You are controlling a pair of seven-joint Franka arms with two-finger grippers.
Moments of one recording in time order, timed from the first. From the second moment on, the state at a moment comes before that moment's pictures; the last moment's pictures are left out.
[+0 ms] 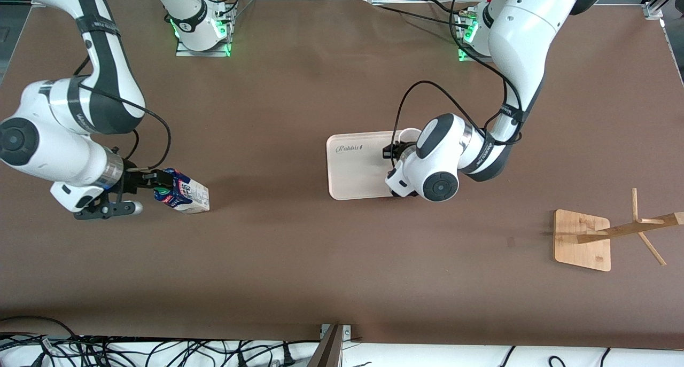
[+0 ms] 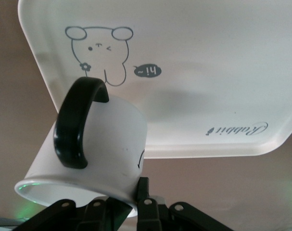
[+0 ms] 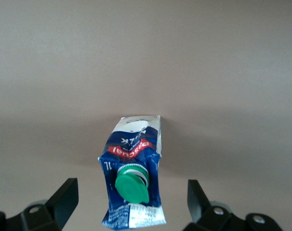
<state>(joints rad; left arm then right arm) -0.27 0.76 -0.26 -1.42 -0.23 1.64 -0.56 0.04 0.40 0.06 -1.63 0.01 1.97 -0.03</state>
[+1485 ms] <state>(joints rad) -0.26 0.48 -0.24 -1.25 0.09 1.50 -0.55 0.08 0.40 0.09 -1.63 0.02 1.91 0.06</state>
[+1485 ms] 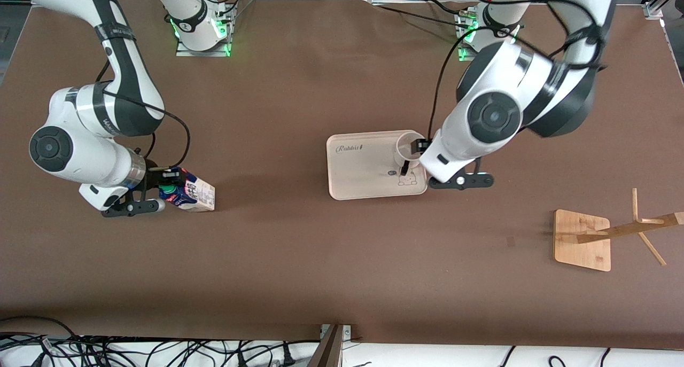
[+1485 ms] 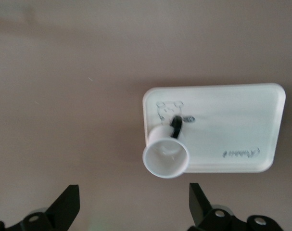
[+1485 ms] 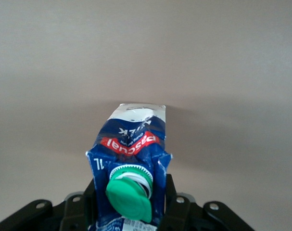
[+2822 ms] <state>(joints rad) 0.02 0.09 -0.11 -1.50 0.04 1.78 -0.15 0.71 0.64 0.09 -1.25 0.09 1.89 0.68</state>
